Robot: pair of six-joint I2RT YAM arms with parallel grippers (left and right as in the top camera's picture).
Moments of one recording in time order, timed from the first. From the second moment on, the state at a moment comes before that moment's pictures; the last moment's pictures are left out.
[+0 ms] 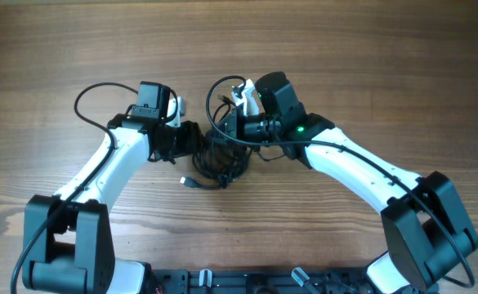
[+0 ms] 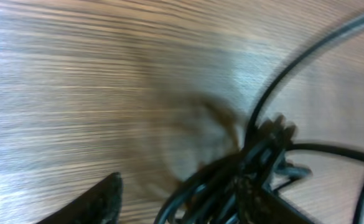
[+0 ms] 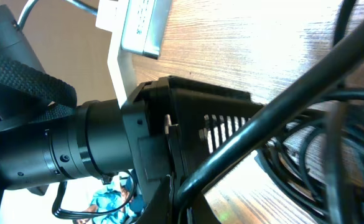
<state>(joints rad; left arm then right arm) -0.17 1.62 0.95 -0.61 0.36 -0.33 0.59 1.72 1.07 -0.06 -0.77 0.94</state>
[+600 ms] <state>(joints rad) -0.17 1.62 0.95 -0.65 0.58 -0.05 0.50 1.72 1.07 -0.04 -0.98 0.94</state>
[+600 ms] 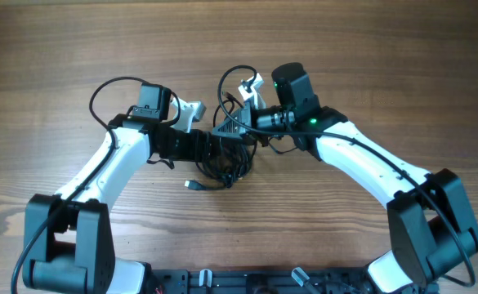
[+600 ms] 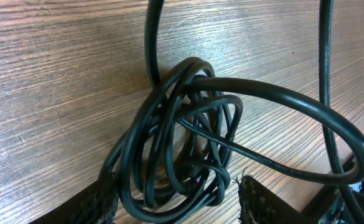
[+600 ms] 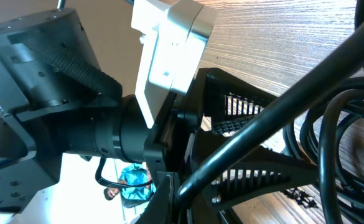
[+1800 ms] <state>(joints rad) -0.18 1.74 0.95 -0.64 0.09 -0.37 -0.11 1.46 1.08 -0.67 -0.94 0.54</state>
